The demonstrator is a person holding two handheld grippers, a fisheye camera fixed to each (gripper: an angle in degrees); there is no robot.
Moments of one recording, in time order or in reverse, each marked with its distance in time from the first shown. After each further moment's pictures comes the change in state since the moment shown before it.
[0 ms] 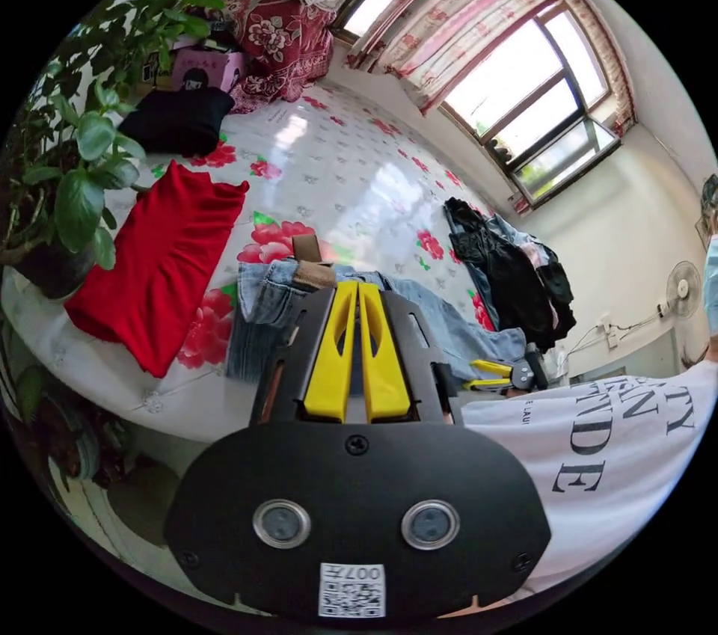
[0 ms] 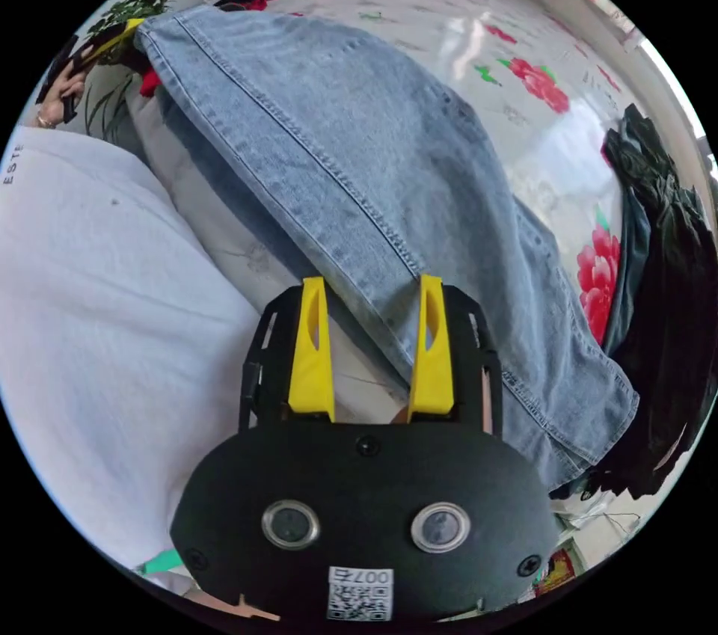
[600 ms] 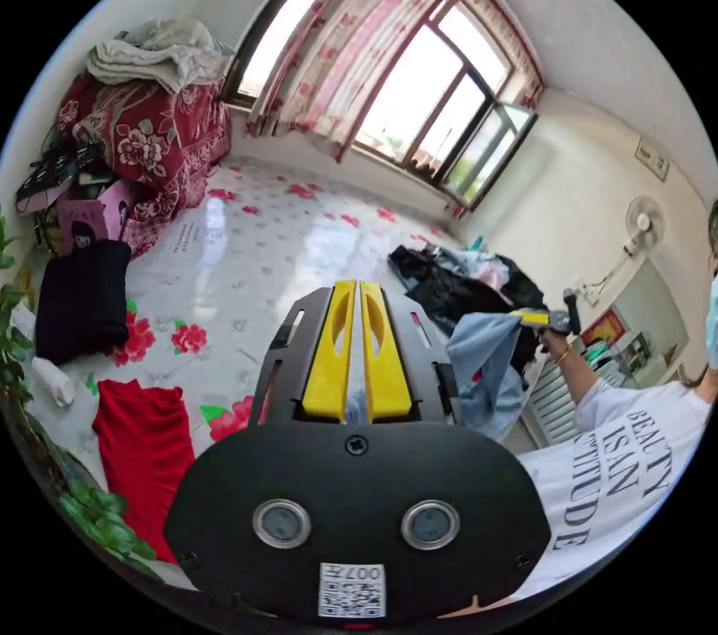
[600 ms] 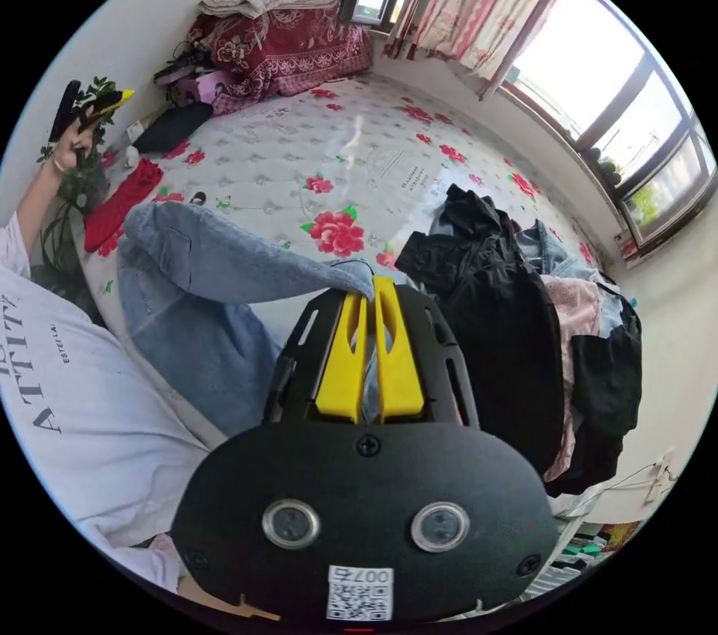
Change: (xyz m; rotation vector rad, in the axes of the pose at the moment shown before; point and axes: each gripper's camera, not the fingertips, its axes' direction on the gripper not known) left arm 0.097 -0.167 0.048 0.097 0.105 0.350; right arm 0.111 -0.025 -0.204 0.392 0.291 0.182
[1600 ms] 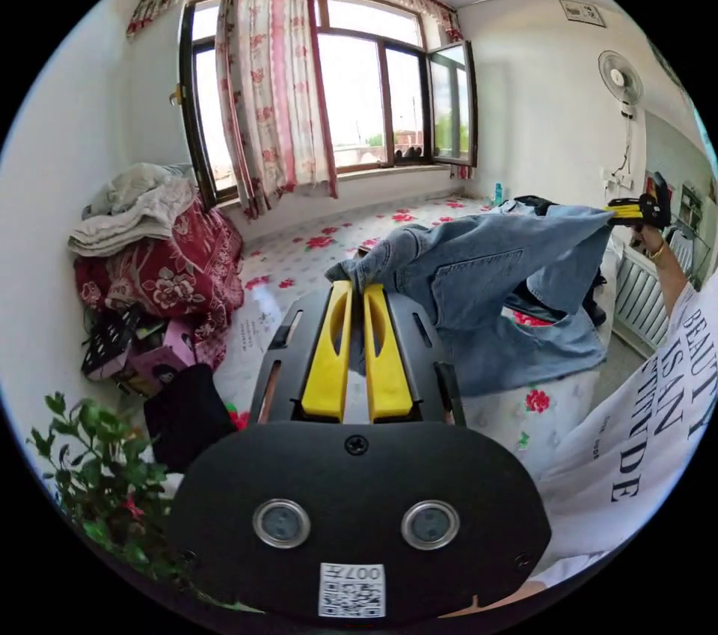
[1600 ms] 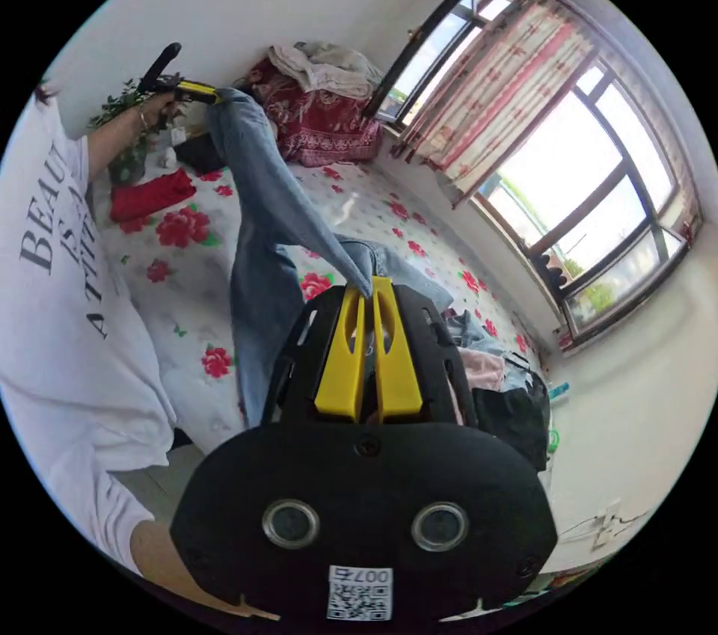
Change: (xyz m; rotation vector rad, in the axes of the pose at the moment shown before) left arm 0.096 -0.040 -0.058 0.105 -0.276 0.421; right arm -0.048 0.047 -0.183 0.281 0.184 -0.271
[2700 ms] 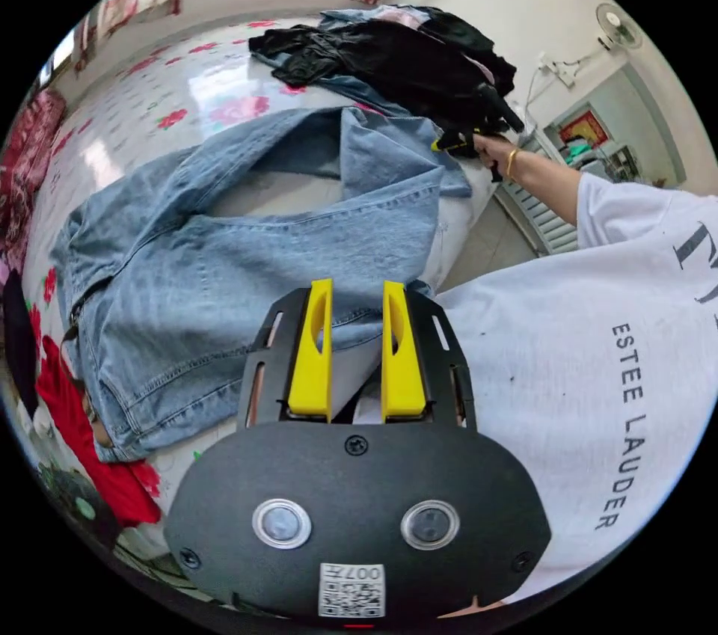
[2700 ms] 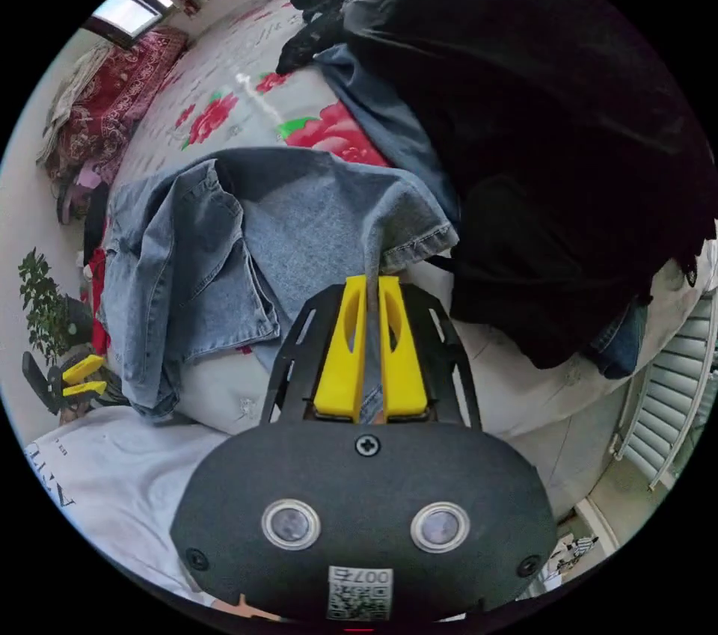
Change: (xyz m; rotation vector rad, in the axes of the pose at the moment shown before) left arm 0.240 0.138 0.129 -0.701 0.523 0.128; right arm 0.053 0.215 0.272 -0.568 -0.346 0.962
